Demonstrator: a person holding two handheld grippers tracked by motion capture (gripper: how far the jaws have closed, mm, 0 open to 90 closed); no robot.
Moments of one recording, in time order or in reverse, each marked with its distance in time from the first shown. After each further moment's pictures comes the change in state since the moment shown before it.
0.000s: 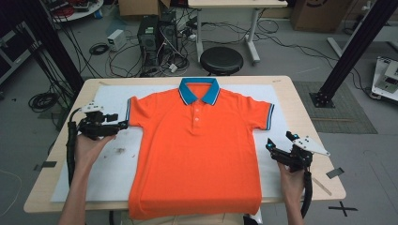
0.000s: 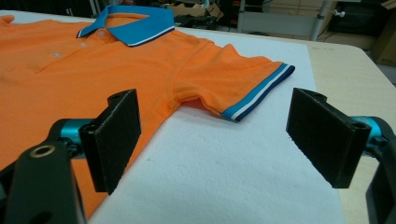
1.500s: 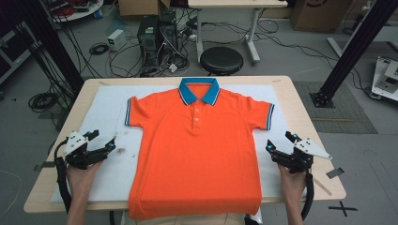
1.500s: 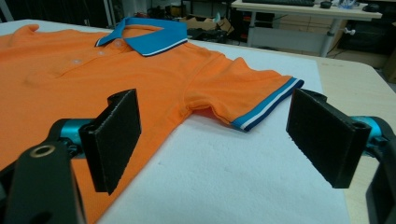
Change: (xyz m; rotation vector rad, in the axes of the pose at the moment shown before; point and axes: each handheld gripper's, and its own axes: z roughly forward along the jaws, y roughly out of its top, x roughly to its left) left arm -0.004 -0.100 -0.033 -0.281 0.195 0.101; right arm 0.001 -0.003 -0.005 -0.054 0.045 -0.023
